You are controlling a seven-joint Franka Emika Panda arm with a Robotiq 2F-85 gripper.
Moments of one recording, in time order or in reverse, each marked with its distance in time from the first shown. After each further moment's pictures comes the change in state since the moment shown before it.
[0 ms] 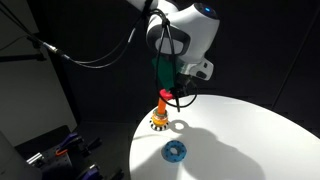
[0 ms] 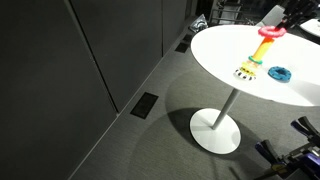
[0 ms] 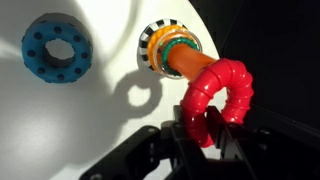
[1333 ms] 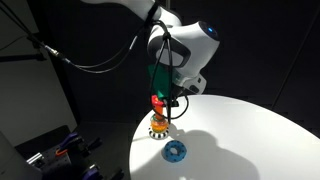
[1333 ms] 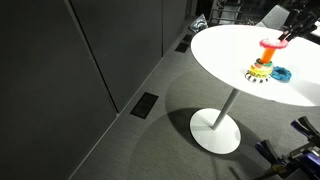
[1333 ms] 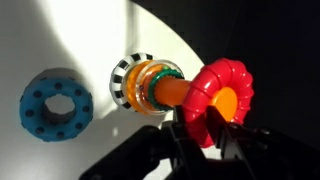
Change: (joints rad) arm 0.001 0.039 -0.025 -0.020 -0.002 -0.132 0.021
